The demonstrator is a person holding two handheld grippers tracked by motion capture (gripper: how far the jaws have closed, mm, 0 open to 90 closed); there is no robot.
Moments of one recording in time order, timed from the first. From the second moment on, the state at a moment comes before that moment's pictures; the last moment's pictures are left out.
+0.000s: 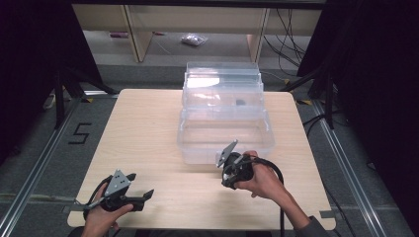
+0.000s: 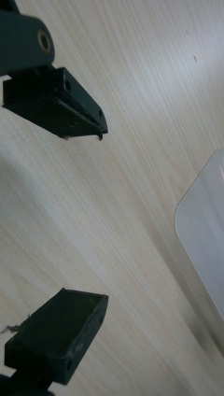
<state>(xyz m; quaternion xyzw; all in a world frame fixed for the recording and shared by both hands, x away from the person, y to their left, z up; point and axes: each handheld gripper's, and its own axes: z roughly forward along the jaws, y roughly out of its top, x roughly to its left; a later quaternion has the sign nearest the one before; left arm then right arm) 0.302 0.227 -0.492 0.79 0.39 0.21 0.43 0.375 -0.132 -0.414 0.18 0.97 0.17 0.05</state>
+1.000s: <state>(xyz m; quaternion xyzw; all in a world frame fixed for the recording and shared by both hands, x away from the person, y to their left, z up) 0.302 0.227 -0.492 0.79 0.39 0.21 0.43 0.397 -0.171 -0.353 0.20 0.96 0.17 0.08</state>
